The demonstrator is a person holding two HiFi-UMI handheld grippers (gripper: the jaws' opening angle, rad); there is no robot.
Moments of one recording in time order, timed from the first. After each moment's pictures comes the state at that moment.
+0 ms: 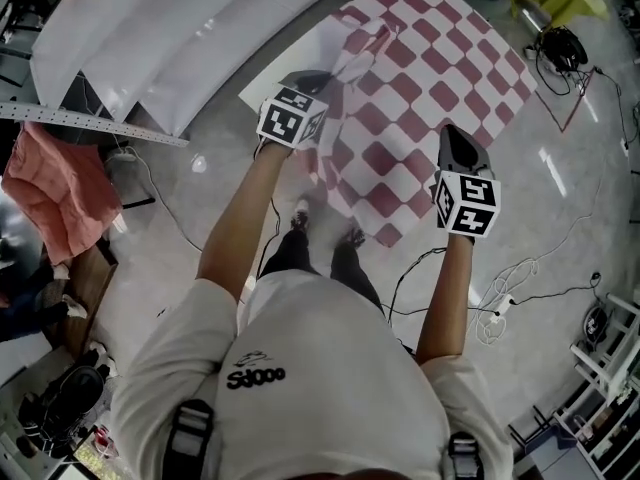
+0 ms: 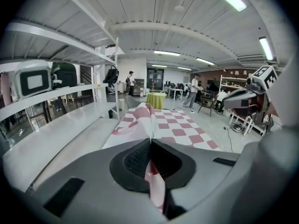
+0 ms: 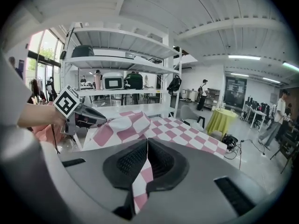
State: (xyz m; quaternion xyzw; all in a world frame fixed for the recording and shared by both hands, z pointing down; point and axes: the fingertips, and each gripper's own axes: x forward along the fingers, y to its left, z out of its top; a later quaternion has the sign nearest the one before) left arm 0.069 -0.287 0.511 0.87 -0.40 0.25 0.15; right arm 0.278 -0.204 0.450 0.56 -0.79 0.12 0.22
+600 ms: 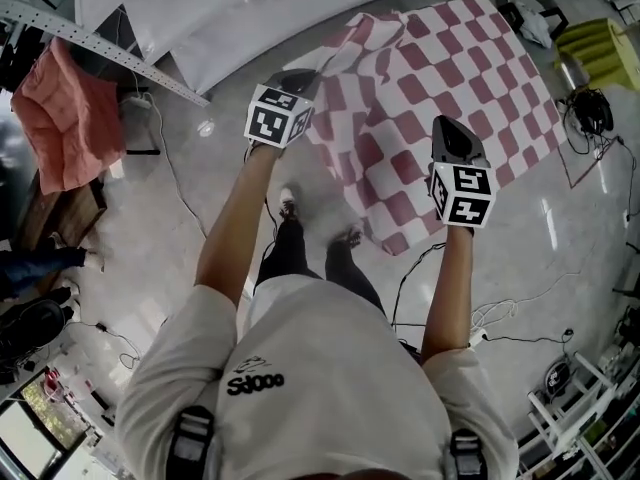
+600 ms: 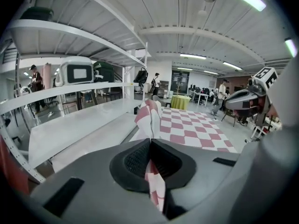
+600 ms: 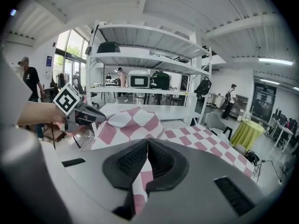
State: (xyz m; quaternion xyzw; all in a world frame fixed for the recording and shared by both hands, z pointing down) left arm -0.072 -0.241 0.519 0.79 -0.54 0.21 0.19; right arm 0.158 -0.226 0.457 0.43 -0.86 0.07 0.25
